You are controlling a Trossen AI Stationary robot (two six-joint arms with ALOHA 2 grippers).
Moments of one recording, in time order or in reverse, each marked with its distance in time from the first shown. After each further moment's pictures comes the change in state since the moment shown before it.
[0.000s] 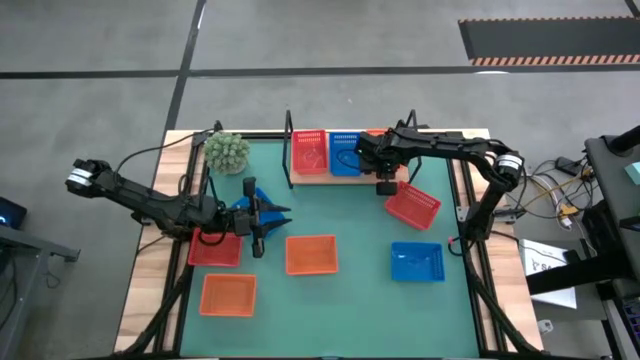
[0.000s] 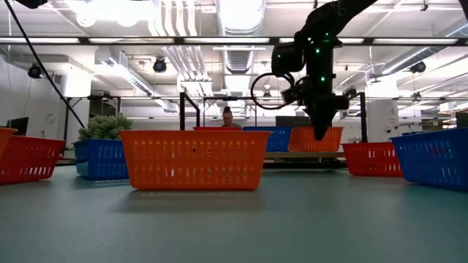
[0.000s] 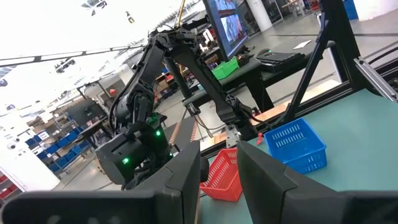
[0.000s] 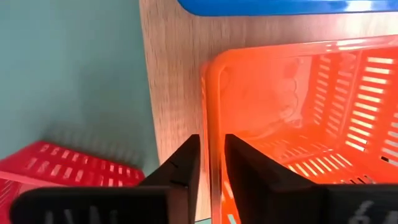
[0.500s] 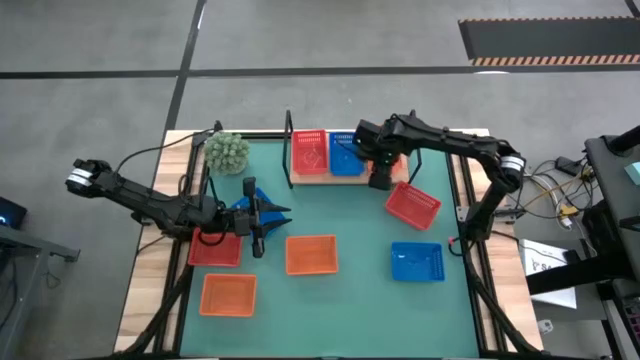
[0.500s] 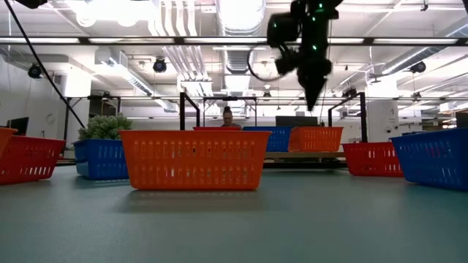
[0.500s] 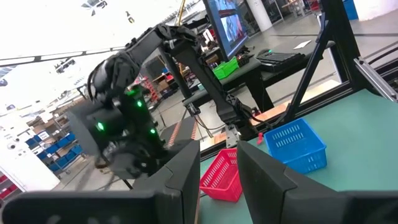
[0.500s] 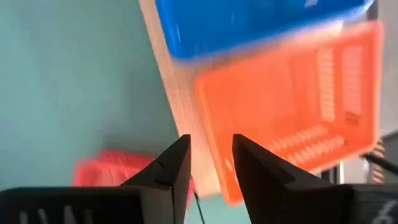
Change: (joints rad) left arm 0.000 0.000 0.000 0.000 0.000 -0.001; right arm 0.043 -0.017 0.248 -0.198 -0.061 0.245
